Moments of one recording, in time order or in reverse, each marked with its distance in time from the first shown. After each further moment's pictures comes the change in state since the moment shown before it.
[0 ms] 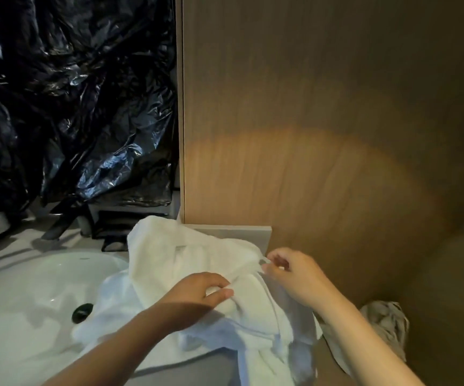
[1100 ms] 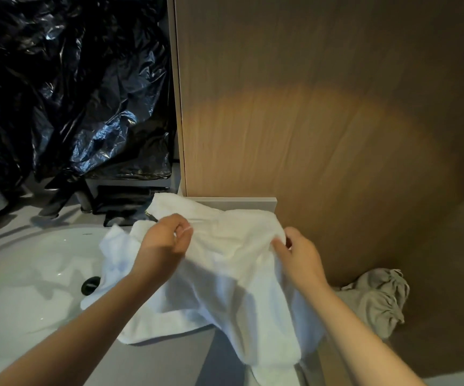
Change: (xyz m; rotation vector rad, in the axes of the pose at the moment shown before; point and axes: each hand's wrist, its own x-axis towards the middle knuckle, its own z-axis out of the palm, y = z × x) left_hand 0.002 -0.035 -0.025 -0.113 0.555 -0.110; right_hand 0.009 0.031 0.054 0.072 0.296 0.057
